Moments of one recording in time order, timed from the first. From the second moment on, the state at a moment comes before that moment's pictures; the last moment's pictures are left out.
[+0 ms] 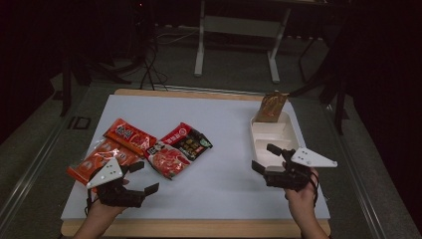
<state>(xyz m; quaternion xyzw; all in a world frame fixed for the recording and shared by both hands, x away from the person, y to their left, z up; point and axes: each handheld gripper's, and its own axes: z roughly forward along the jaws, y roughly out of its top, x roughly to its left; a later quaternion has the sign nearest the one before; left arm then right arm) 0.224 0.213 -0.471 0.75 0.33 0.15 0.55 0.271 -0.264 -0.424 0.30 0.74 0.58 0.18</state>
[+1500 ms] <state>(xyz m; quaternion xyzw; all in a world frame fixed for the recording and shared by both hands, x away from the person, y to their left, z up) 0.365 0.209 -0.496 0.82 0.44 0.20 0.30 0.256 -0.257 -0.433 0.27 0.74 0.60 0.14</state>
